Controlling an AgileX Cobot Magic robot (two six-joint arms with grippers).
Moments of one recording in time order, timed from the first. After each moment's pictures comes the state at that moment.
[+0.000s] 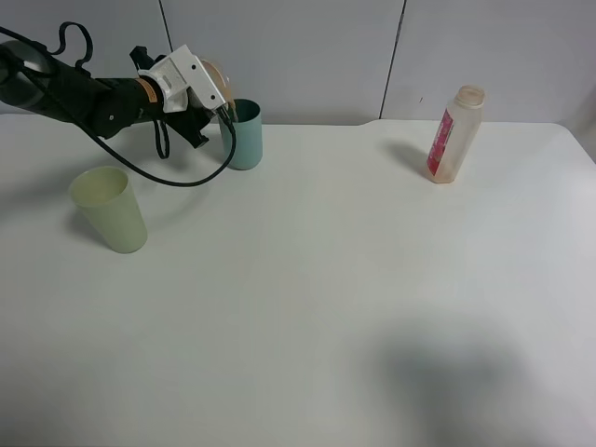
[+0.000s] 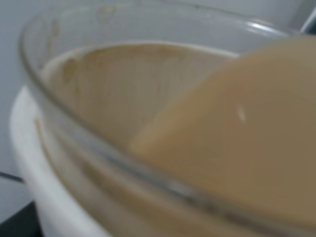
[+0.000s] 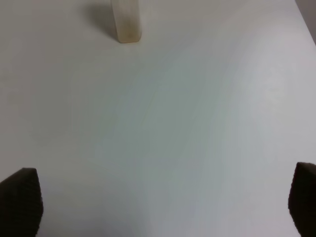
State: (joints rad) left arm -0.18 2.16 -1.28 0.37 -0.48 0.51; right arm 0.04 0.00 -0.49 -0.06 1.07 0.03
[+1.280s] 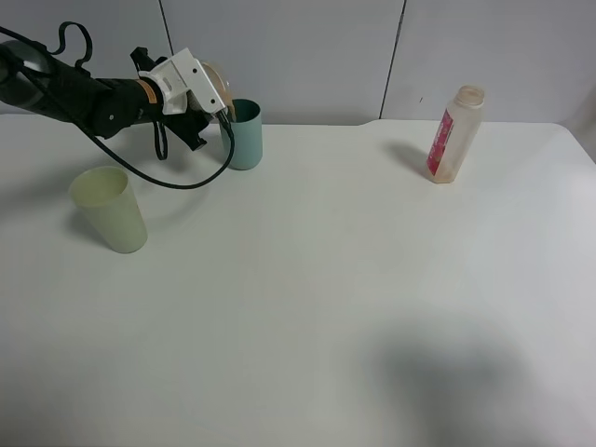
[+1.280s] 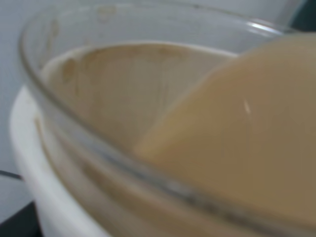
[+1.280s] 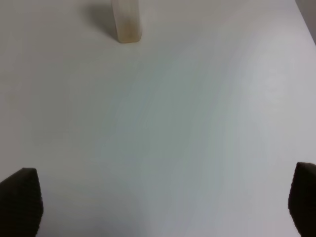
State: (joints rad) left arm -0.18 2.16 -1.28 0.36 -0.45 0.55; right arm 0.04 0.00 -0.49 -0.06 1.07 0.03
